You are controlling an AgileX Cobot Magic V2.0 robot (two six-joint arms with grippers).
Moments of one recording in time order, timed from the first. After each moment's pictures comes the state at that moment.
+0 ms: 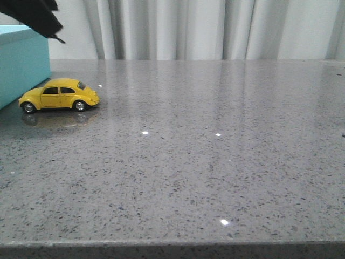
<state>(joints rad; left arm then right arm) -0.26 1.45 -1.30 -0.38 0.84 1.20 0.12 1.17 -1.27 -0.01 1.09 0.34</state>
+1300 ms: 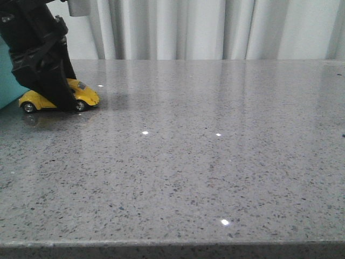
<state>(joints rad) -0.28 1.74 -1.35 -0.29 0.86 1.20 0.12 1.17 -1.27 -0.01 1.09 0.33</state>
